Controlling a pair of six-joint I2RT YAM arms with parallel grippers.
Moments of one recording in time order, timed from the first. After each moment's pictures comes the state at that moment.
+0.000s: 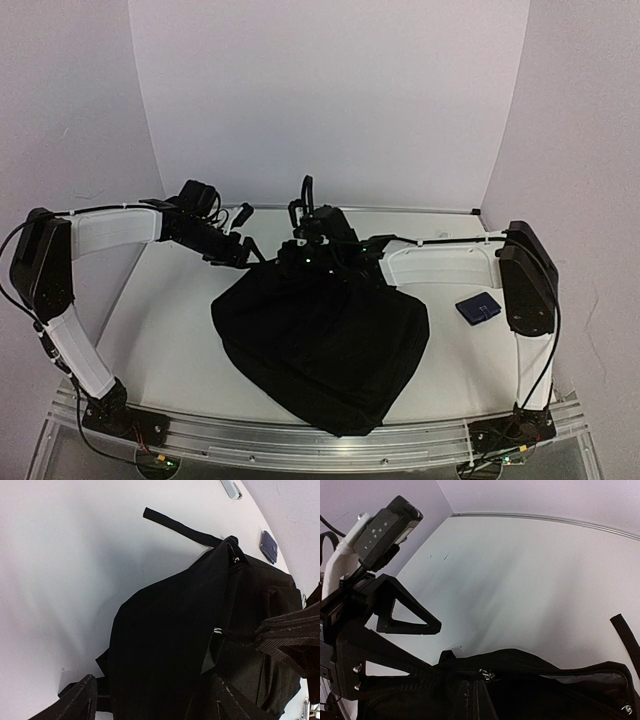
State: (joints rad) left arm -0.45 1.67 1.21 -0.45 0.49 -0.13; right arm 0.99 2.05 1.57 0.01 0.18 0.50
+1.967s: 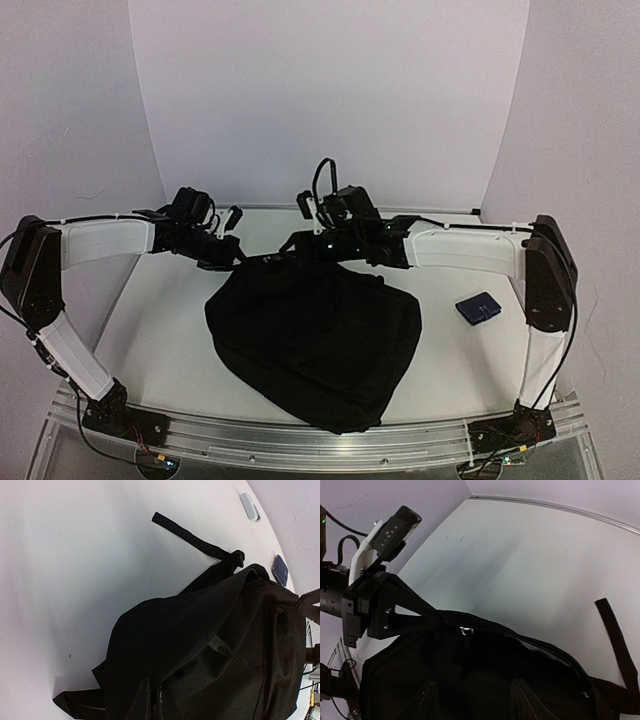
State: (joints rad) left arm -0.46 1.60 1.10 -0.33 0.40 -0.29; right arm 0.90 1.95 1.55 -0.13 -0.08 0.42
